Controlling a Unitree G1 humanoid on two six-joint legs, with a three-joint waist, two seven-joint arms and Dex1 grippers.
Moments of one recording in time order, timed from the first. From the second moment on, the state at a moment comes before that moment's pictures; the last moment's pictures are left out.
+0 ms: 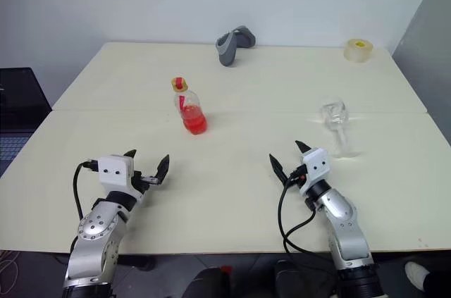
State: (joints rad) left arm 0.00 0.32 0.21 -0.09 -0.16 0.08 -0.27; right arm -0.09 -0.21 0.06 -0.08 0.17 -0.01 0.43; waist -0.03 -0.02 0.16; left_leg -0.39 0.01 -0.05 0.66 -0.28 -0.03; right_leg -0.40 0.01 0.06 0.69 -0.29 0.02
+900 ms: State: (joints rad) left arm -0.30 0.31 0.13 0.21 -0.14 0.03 -0.34; right arm -0.19 -0.31 0.14 -0.25 0.27 0.21 0.61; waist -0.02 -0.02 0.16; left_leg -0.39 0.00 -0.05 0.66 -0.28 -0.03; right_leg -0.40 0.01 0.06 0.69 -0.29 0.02
